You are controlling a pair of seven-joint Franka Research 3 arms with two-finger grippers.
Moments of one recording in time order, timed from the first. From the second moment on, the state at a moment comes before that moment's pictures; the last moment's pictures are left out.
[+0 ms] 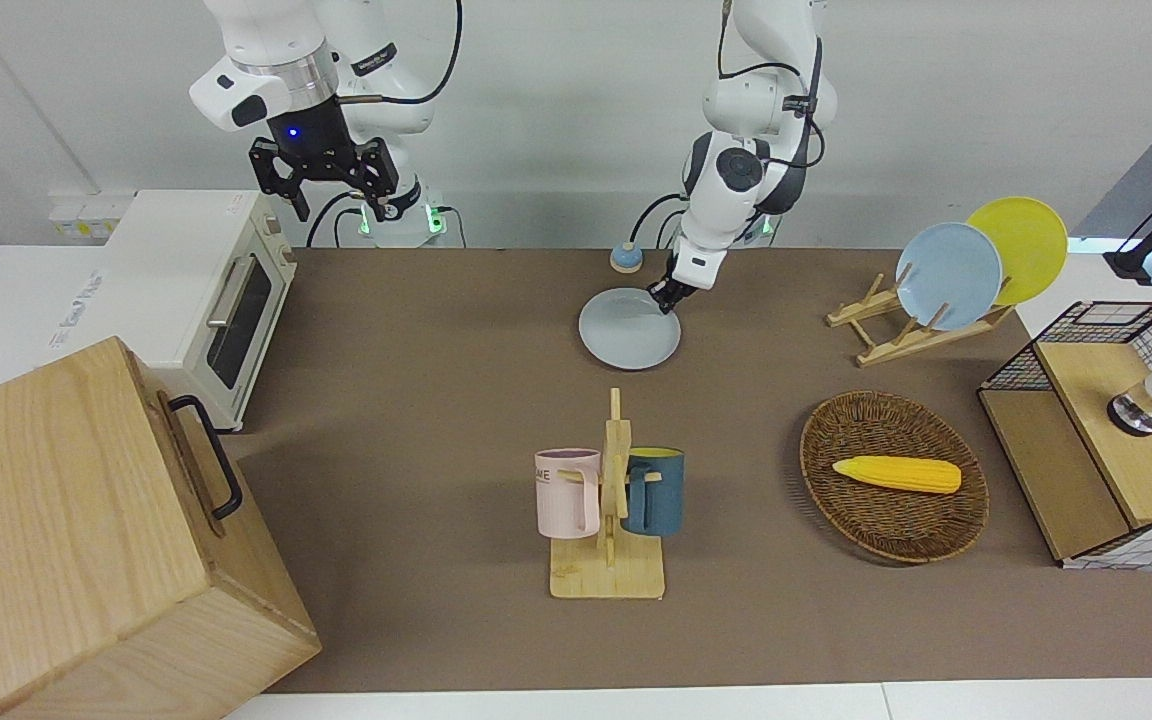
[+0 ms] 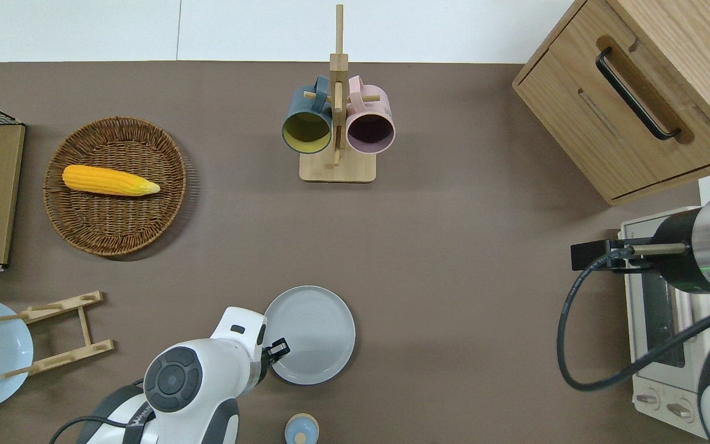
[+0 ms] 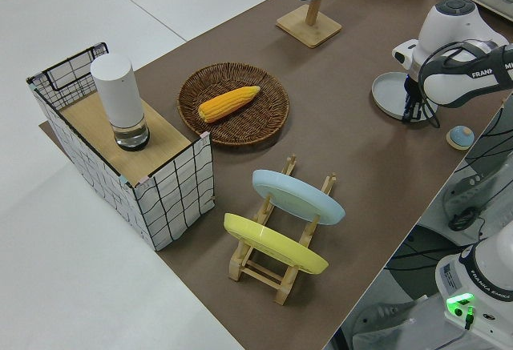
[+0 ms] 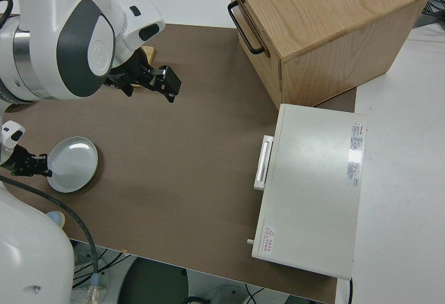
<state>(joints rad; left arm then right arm) -0.19 -0.20 -0.36 -2.65 -0.38 2.44 -0.71 -0.25 -0.12 0.37 -1.63 0.05 1.51 0.17</state>
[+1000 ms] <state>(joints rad) -0.35 -0.12 -0.40 -2.62 -0.48 2.60 -0.83 -0.25 -0.12 0.37 -1.63 0.05 1.51 0.17</state>
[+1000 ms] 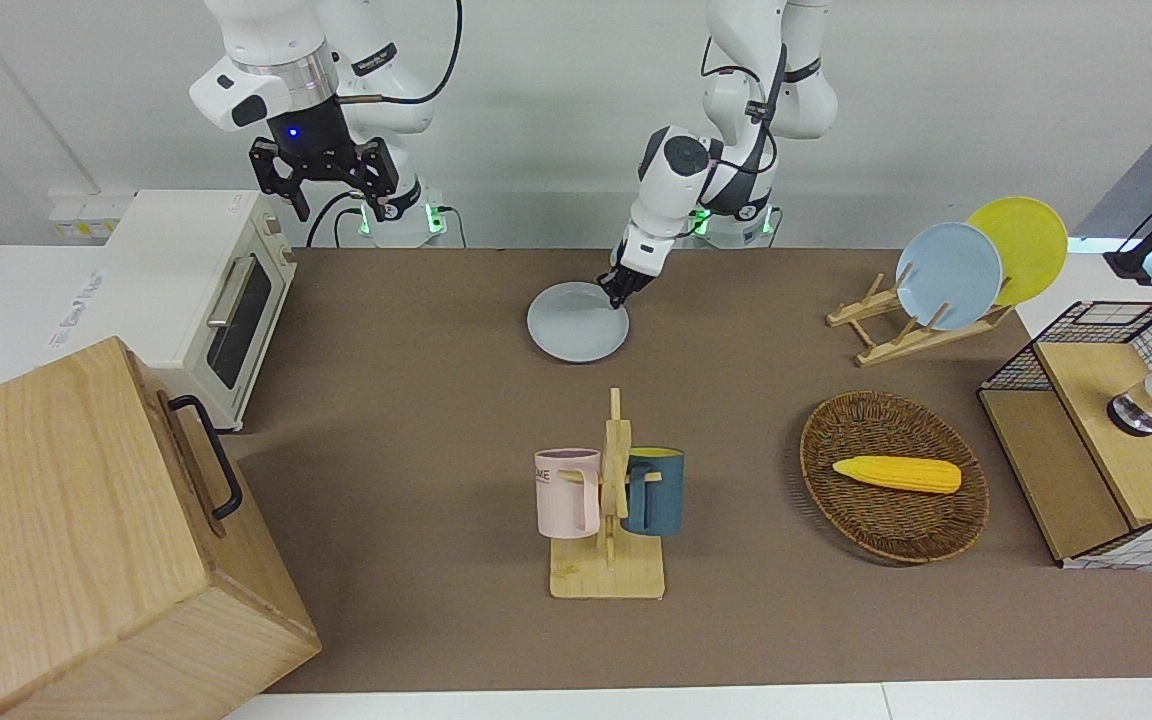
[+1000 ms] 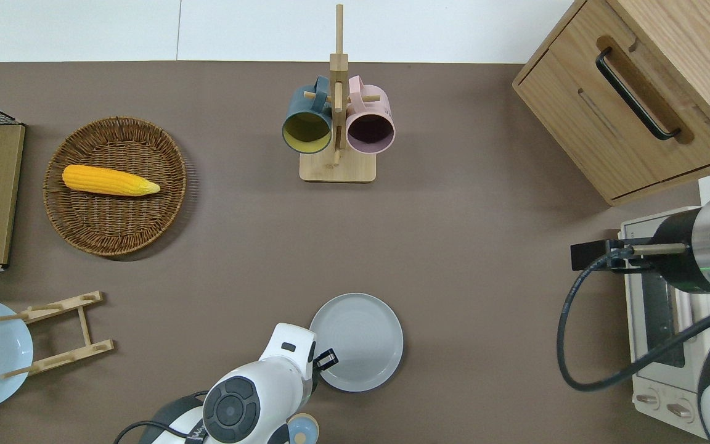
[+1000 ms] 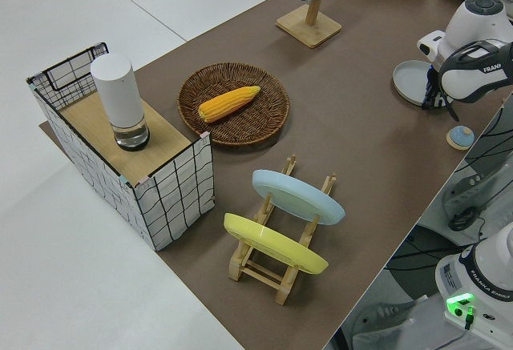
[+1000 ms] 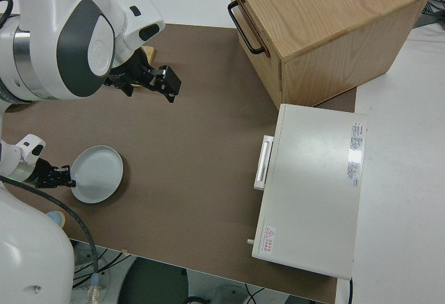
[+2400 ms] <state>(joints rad) -0.49 0.14 -0.41 -2.38 -0.50 2.76 -1.10 -0.25 -0.12 0.37 -1.63 0.05 1.51 0.17</state>
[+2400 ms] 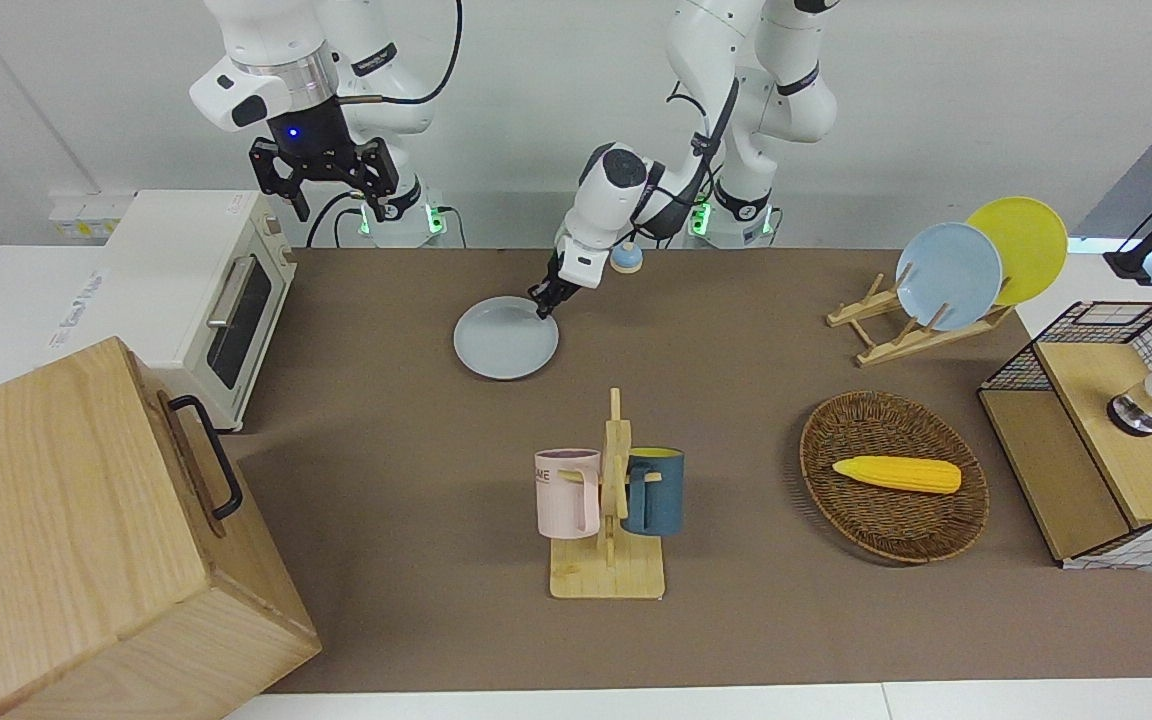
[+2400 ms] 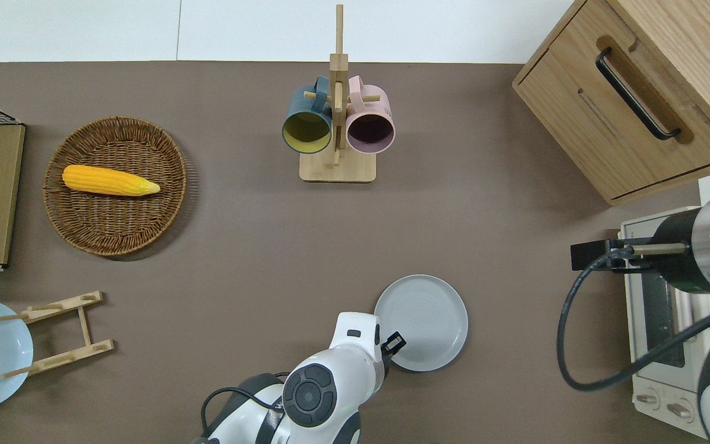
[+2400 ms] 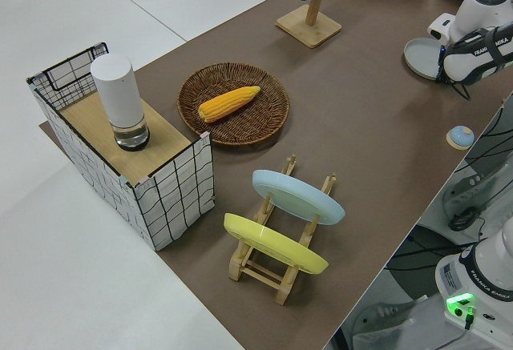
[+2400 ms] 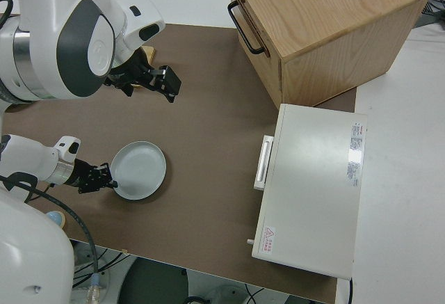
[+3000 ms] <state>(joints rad) -0.50 0.18 -0.41 -2.35 -0.50 2.76 -1.10 -0.25 -0.12 0.37 -1.63 0.05 1.51 0.17</state>
